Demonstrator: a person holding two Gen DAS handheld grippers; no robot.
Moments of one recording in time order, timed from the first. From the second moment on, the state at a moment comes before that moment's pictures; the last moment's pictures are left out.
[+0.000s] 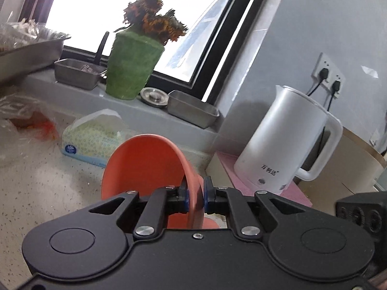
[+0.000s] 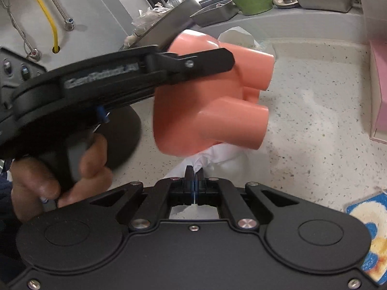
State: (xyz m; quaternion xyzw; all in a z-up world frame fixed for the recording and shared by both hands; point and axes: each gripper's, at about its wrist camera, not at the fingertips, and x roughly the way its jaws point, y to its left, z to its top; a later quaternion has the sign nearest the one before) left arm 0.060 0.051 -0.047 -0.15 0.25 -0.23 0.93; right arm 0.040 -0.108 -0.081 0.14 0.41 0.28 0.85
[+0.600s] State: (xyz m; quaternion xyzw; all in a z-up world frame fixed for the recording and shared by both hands) left arm 0.013 0.005 -0.073 0.27 0.19 -0.28 0.90; right arm 0.067 -0.187 -0.043 0.16 0.36 0.16 0.91
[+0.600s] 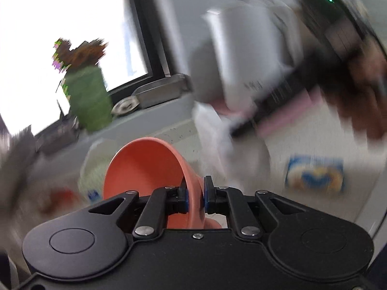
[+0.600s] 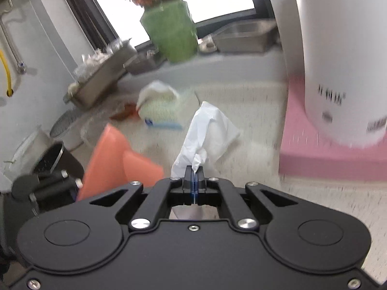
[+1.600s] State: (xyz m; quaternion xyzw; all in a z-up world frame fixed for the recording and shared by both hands) left arm -0.021 -0.019 -0.142 0.61 0.06 -0.33 0.71; right arm 0.072 -0.160 -0.056 0.20 0.40 0.20 0.88
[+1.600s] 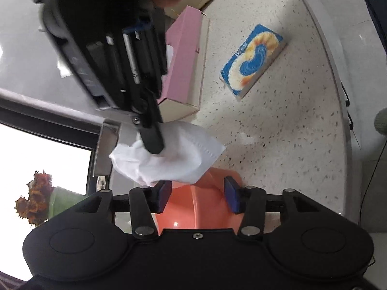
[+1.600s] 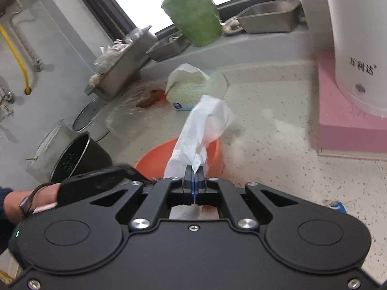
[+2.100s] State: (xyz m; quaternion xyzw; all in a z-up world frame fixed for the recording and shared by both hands) left arm 0.011 0.040 -0.070 0.24 0.24 -0.22 0.92; right arm 0.075 -0.148 -0.046 0.11 0.37 0.16 0.91
